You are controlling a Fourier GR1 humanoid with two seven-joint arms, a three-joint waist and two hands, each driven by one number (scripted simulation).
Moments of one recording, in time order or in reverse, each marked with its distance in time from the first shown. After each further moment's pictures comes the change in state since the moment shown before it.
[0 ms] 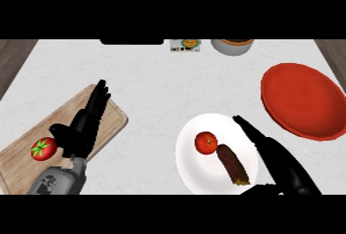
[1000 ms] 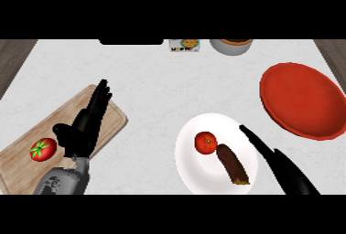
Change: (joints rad) left arm 0.015 -0.093 0.082 -0.016 -0.109 -0.073 0.032; right arm 0.188 0.134 -0.148 0.017 -0.054 0.112 -0.219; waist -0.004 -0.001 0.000
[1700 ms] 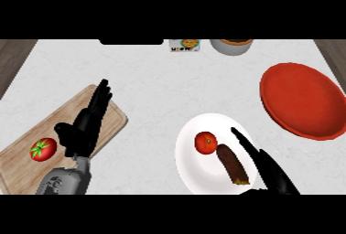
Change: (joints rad) left arm 0.004 -0.051 0.050 -0.005 -0.066 -0.052 0.017; right arm 0.012 0.121 -0.015 0.187 0.084 -0.015 -0.138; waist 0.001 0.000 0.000
